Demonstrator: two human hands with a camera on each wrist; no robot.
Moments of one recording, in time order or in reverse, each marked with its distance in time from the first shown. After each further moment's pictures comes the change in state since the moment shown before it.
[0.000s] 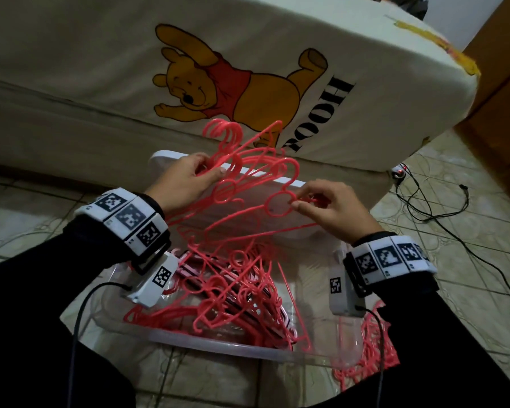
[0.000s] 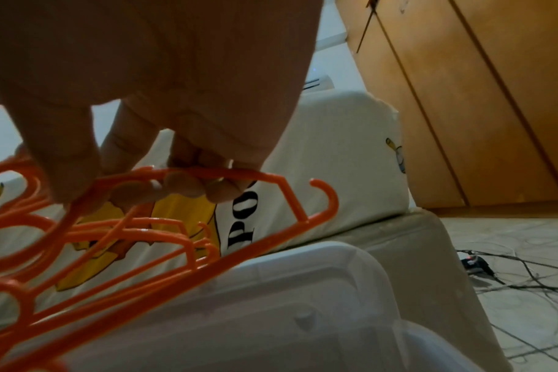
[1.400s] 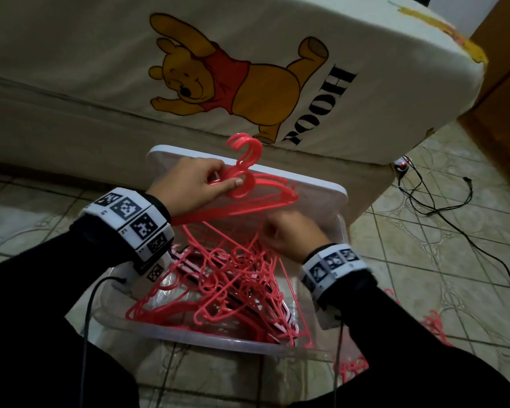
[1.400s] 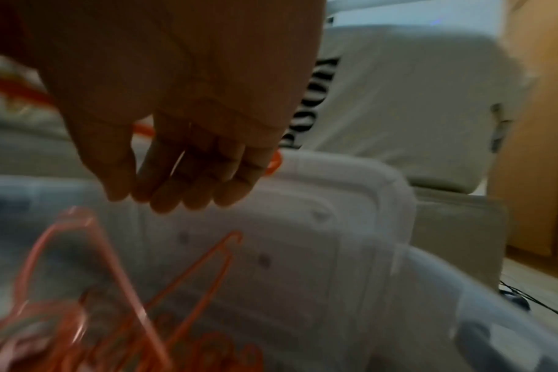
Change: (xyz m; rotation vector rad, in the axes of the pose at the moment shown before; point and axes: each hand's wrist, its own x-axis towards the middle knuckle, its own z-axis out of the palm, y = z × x) left_hand -0.007 0.004 0.005 0.299 -0.101 0.206; right_hand 0.002 0.017 0.081 -0.397 -0.278 -0.016
